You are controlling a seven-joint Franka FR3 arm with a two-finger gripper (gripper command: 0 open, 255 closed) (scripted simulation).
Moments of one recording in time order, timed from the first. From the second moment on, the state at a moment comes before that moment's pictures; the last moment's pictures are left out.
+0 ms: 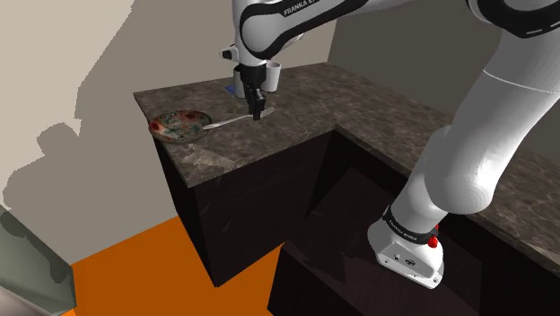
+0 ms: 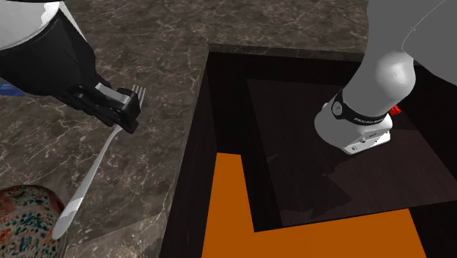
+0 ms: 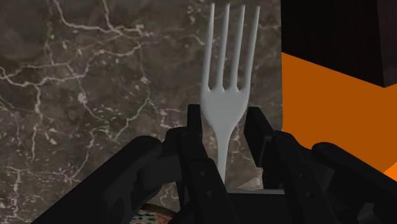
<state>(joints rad) 0.18 0.02 -0.02 -2.07 -0.07 2.06 -0.91</state>
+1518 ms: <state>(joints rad) 0.31 0.70 0.04 -0.99 -0.09 1.64 -0.76</state>
